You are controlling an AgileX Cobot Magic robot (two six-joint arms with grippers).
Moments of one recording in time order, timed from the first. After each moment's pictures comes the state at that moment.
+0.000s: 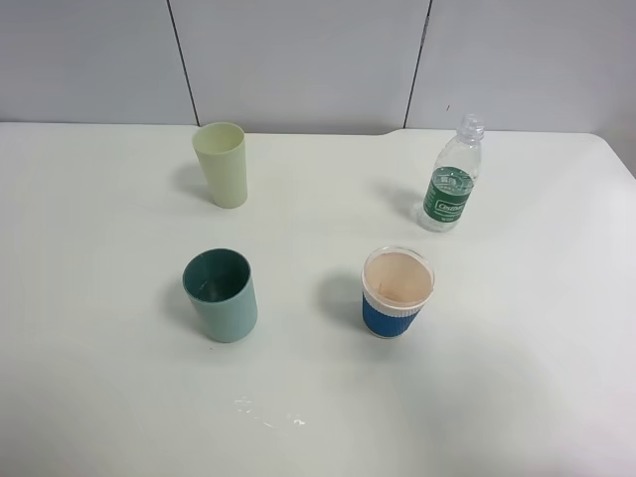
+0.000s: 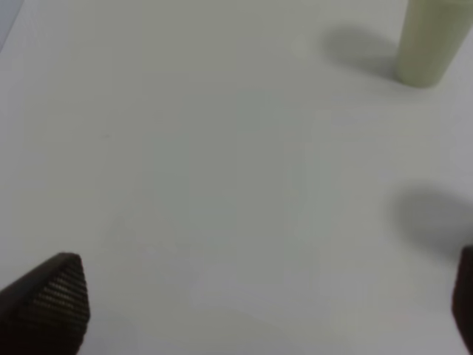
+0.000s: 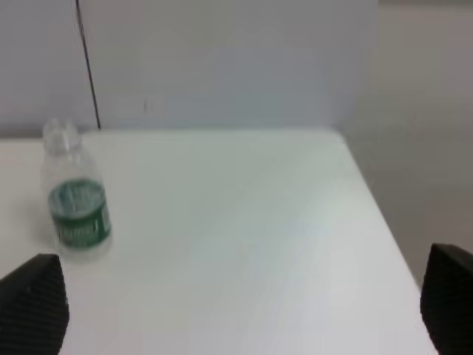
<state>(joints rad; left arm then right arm) -0.03 0.00 -0.50 0.05 1.06 -0.03 -0.06 0.00 -0.63 -0.05 0.95 -0.07</state>
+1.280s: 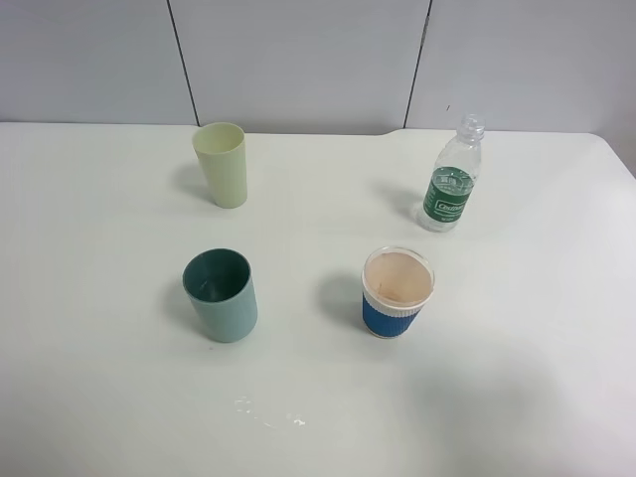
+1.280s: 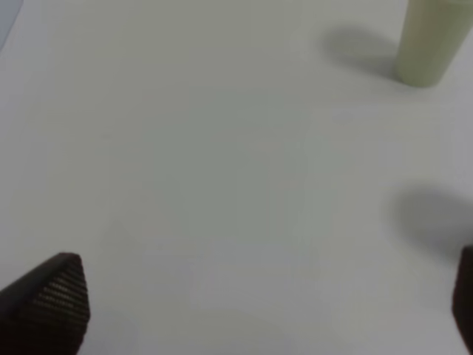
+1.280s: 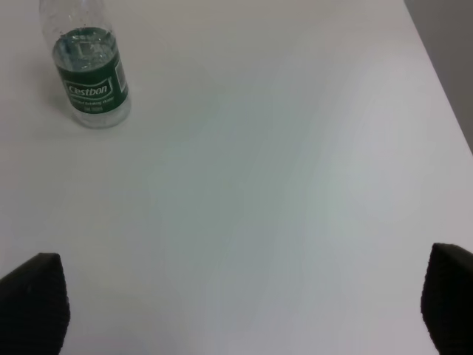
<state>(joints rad) -0.03 0.00 -0.50 0.05 1.06 -0.03 -0.06 0.00 -0.50 0.00 1.06 -0.07</state>
